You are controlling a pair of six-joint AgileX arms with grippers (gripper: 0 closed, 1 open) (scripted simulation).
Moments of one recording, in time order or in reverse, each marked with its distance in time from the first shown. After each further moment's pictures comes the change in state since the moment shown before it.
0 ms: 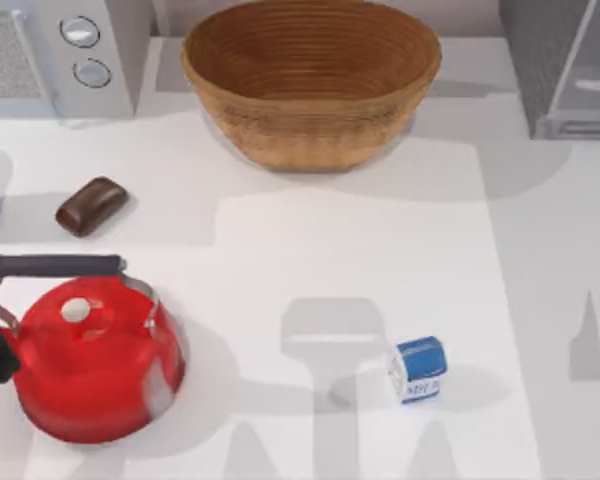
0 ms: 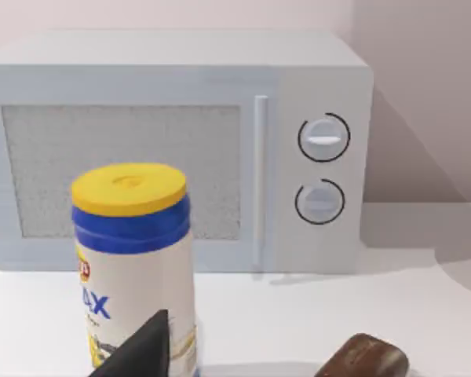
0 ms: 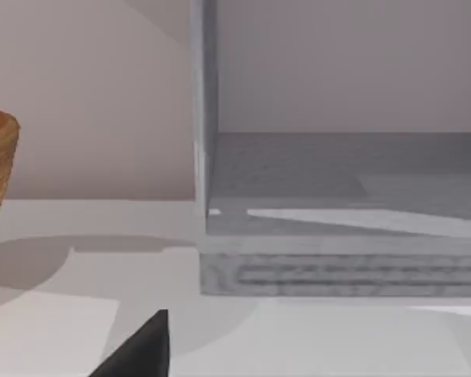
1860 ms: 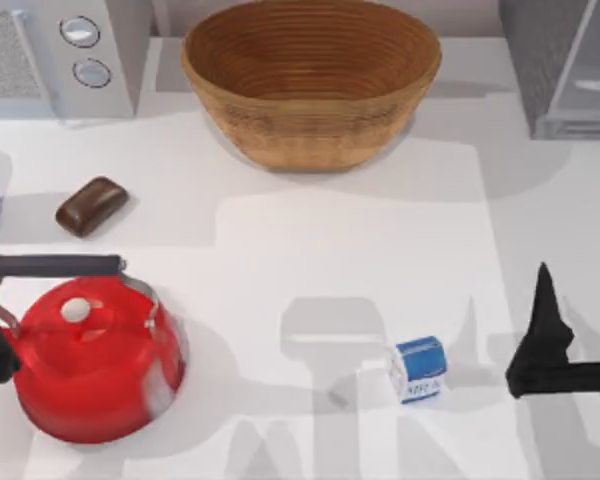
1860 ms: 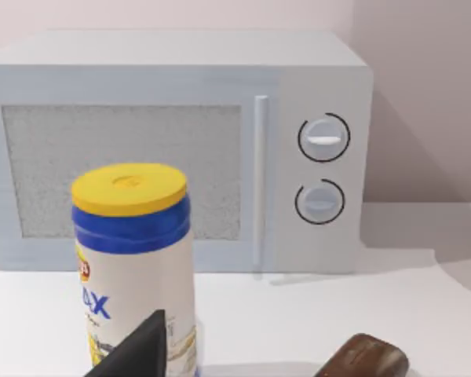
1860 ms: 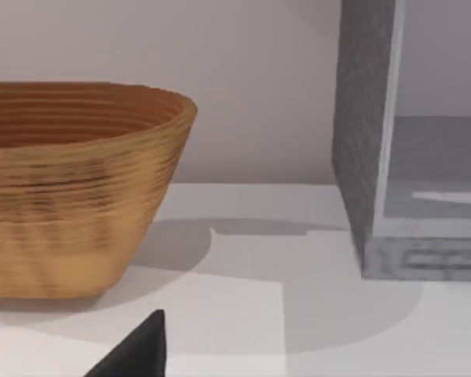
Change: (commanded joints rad) left arm 0.000 0.000 0.000 0.000 0.000 0.000; right arm 0.978 0.926 0.038 0.841 0.942 0.057
